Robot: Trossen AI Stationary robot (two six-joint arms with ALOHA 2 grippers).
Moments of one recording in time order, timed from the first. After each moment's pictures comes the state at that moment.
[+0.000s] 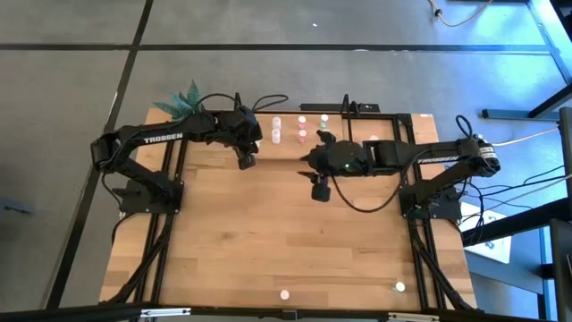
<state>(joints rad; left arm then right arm) 0.43 1.41 1.11 -0.68 -0.03 0.18 0.07 1.45 1.36 -0.51 0.27 0.02</state>
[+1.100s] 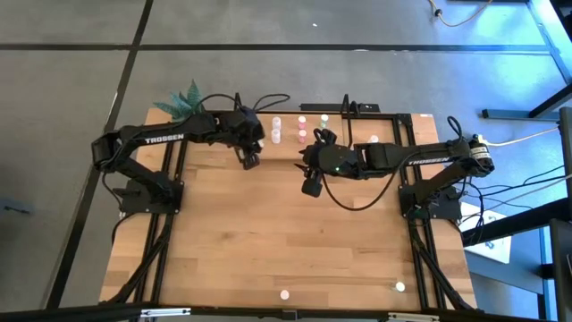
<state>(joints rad) 0.41 1.42 1.11 -0.63 -0.03 0.11 0.07 1.51 1.36 -0.50 0.44 0.07</state>
